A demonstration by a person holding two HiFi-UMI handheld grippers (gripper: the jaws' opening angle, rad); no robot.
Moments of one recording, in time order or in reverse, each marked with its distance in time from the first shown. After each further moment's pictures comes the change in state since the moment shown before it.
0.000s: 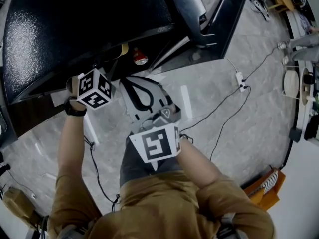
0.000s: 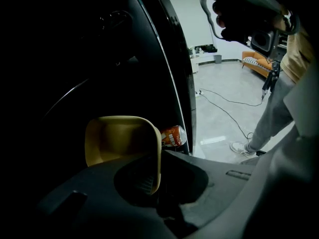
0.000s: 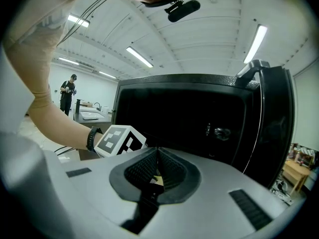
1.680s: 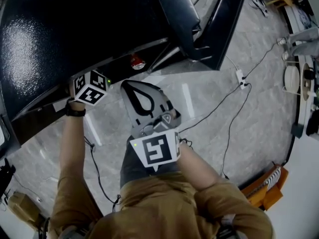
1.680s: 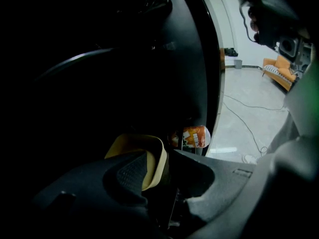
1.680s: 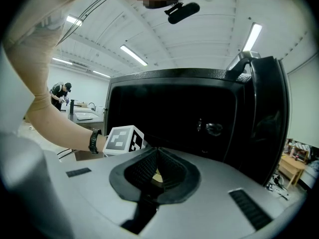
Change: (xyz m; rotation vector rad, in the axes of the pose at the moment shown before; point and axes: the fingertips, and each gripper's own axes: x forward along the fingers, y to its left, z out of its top) left arm 0.023 0.045 -0.022 -0.189 0.006 0.123; right arm 0.002 -0.018 -0.008 0.035 0.020 -0.046
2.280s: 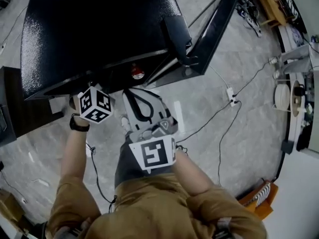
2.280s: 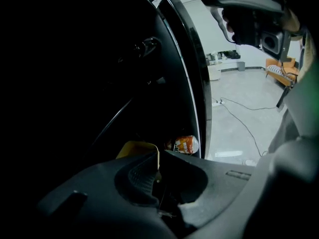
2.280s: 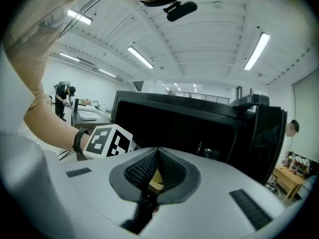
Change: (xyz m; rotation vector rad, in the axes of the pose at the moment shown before) left arm -0.078 -0.015 0.027 0.002 -0.054 0.079; right arm -0.026 0.010 0.050 -0.089 -0.018 0.017
